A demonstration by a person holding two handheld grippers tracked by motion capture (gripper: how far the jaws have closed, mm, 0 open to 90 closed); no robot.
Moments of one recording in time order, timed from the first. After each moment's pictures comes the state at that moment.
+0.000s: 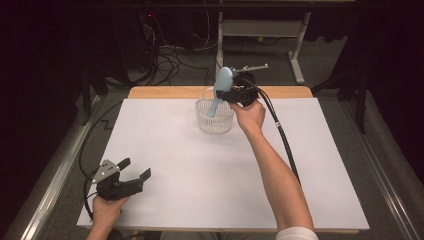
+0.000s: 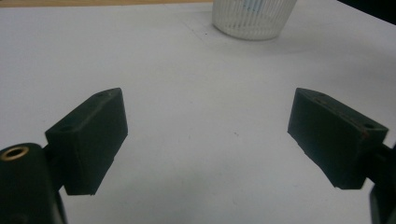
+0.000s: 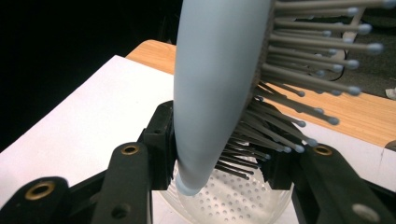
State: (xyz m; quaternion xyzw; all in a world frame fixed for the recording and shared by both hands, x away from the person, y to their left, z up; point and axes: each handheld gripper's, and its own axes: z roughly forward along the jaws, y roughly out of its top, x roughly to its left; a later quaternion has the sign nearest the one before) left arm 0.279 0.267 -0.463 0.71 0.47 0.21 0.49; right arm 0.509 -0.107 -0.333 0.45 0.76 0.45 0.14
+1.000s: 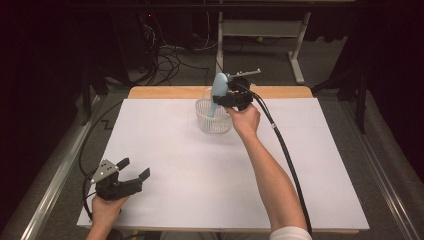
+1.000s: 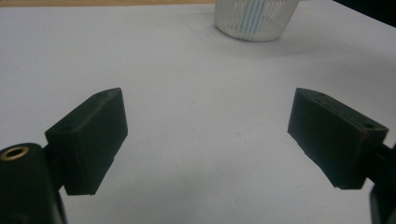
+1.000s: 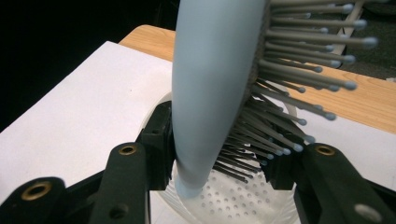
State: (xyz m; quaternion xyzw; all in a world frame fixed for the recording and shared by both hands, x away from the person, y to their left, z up) left arm 0.279 0.269 -0.463 0.70 0.47 0.21 0.49; right arm 0.513 -0.096 -0.353 0.45 0.77 0.43 0.14
